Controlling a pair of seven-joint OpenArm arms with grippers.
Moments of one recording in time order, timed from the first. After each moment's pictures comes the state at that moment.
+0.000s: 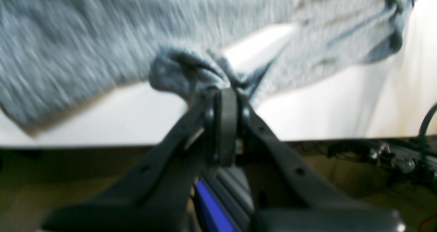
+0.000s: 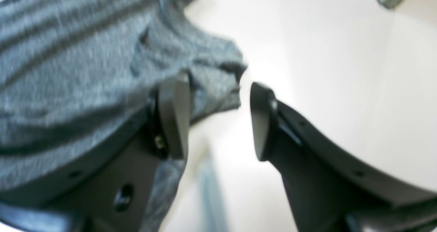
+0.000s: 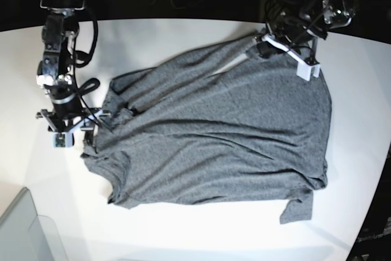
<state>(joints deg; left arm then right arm) 26.3 -7.7 -11.3 113.6 -41.4 0.1 62.1 -2.4 9.5 11.8 87.4 4.5 11.4 -20.3</state>
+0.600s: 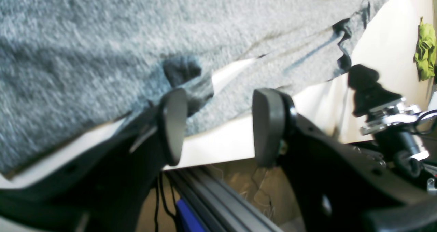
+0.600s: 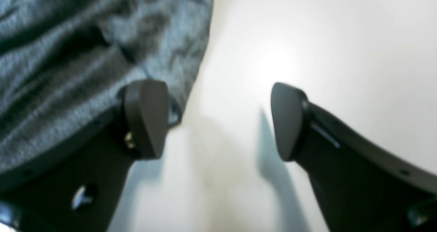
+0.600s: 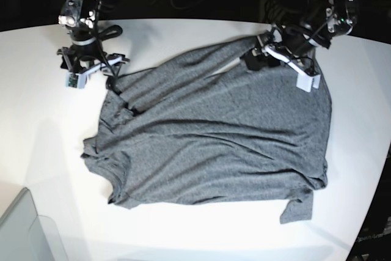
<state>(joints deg) 23.4 -8.1 -11.4 113.6 -46.5 0.1 62.2 -19.8 -5.3 18.6 94.4 4.6 11.3 -19.9</state>
